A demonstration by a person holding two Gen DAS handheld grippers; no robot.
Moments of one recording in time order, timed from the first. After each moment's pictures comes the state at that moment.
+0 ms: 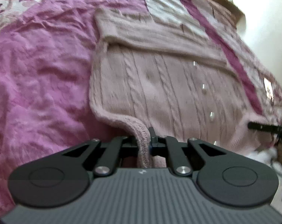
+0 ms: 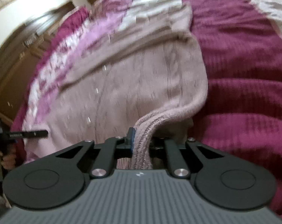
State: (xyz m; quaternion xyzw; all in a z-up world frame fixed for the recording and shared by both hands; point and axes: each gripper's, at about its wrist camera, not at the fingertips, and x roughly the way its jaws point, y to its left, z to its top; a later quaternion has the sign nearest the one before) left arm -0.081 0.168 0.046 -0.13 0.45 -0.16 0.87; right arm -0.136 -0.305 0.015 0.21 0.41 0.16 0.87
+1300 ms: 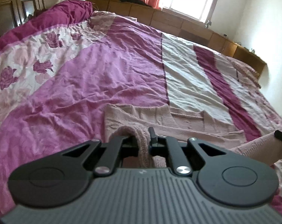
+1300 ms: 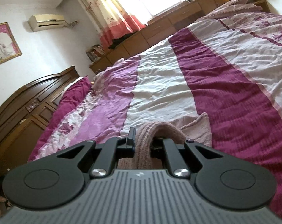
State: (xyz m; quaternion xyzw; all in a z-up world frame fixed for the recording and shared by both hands) left arm 0.035 0.146 0.131 -0.13 0.30 -0.04 0.94; right arm 0.020 -0.324 0.117 0.27 0.22 0.11 0.93
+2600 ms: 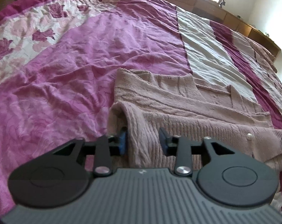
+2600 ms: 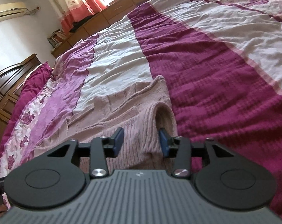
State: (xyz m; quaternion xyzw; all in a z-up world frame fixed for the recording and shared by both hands) left arm 0.068 0.150 0.061 -0.12 0.37 -0.01 0.92; right arm 0.047 -0.329 0.033 0.27 0.30 0.01 0.91
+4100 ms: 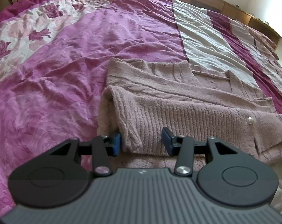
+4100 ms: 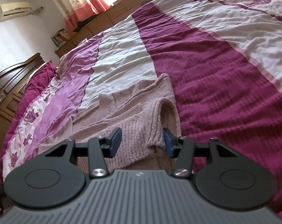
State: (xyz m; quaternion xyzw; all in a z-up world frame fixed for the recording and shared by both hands) left arm 0.066 0.128 0.050 -0.09 0.39 -0.01 0.92; right arm 0.044 -0.324 0.035 0.26 0.31 0.02 0.91
